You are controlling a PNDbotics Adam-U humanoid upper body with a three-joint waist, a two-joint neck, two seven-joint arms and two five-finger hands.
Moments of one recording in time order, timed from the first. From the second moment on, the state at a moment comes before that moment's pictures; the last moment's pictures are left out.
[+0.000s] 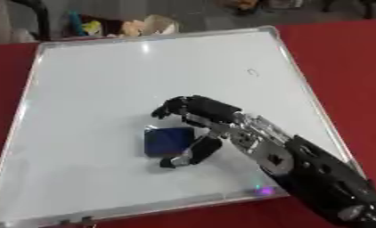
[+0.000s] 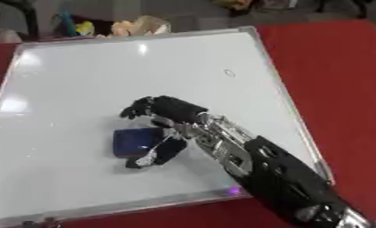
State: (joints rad) left arm -0.27 0.21 0.05 -1.82 -0.13 0.00 0.09; right arm -0.65 -0.46 0.50 -1.48 0.63 -0.15 0.24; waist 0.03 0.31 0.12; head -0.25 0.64
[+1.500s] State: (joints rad) left arm -0.27 0.21 0.05 -1.82 -0.13 0.00 0.08; right arm -0.66 -0.44 0.49 -1.44 0.65 -0.18 0.20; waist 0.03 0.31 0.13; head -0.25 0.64
